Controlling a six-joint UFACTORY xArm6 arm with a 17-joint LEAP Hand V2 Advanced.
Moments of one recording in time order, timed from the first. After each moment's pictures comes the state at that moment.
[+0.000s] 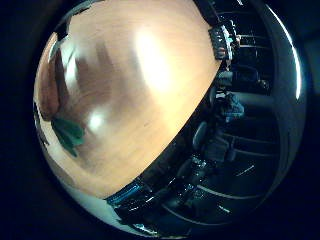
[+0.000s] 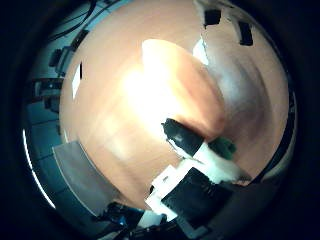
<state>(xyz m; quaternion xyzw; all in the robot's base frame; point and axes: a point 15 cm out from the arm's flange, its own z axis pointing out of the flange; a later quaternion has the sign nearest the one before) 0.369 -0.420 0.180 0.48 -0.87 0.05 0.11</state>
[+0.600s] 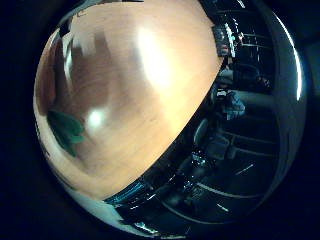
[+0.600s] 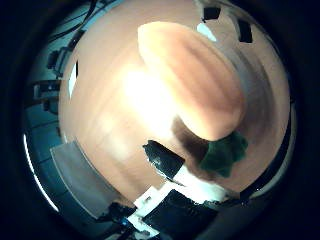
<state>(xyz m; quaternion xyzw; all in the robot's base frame) 0.366 -0.410 0.160 0.47 -0.87 0.04 0.12</state>
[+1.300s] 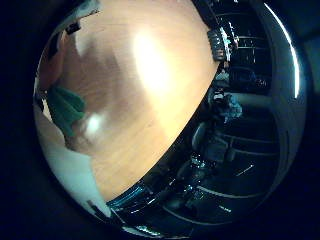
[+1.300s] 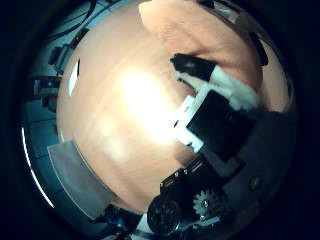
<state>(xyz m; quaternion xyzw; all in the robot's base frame) 0.377 -0.415 0.186 0.48 -0.87 0.09 0.10</state>
